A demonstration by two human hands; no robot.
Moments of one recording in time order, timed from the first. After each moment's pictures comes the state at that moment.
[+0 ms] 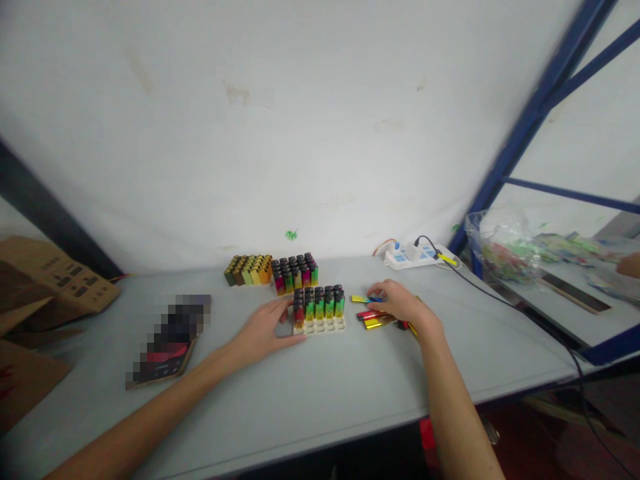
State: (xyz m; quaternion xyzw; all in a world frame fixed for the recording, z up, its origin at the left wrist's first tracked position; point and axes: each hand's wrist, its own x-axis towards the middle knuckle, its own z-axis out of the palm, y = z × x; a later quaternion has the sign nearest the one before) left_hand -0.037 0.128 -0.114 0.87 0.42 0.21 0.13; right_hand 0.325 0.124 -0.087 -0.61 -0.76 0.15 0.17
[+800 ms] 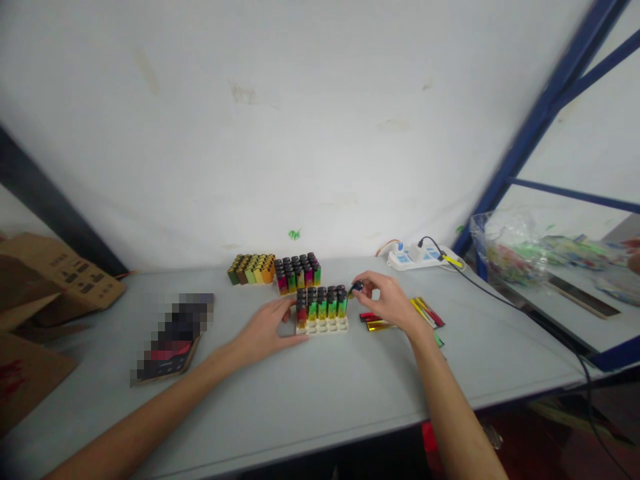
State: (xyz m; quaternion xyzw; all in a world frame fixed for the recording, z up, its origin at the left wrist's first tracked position) left_hand -0.038 0.129 -0.118 0.88 0.41 0.22 0.13; right_hand 0.280 0.112 -0.067 -0.50 -0.79 0.12 0.35
